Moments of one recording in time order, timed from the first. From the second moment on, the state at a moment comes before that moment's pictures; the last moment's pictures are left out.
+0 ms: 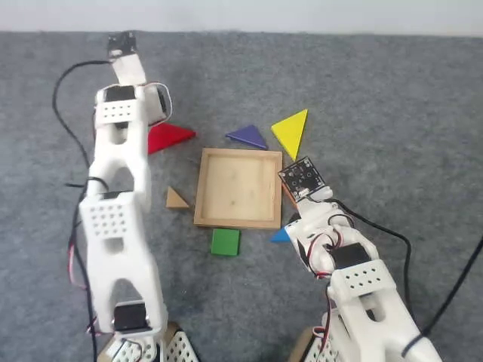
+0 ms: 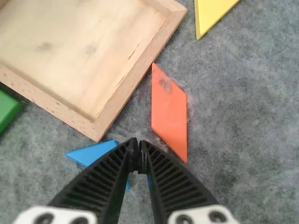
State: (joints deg) left arm -12.3 58.3 -47.6 70.3 12.9; right arm -20.5 -50.4 78.9 33.3 13.9
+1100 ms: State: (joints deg) left arm -12.0 32.5 -11.5 98.3 -17.9; right arm -18.1 -50.4 78.9 33.3 13.9
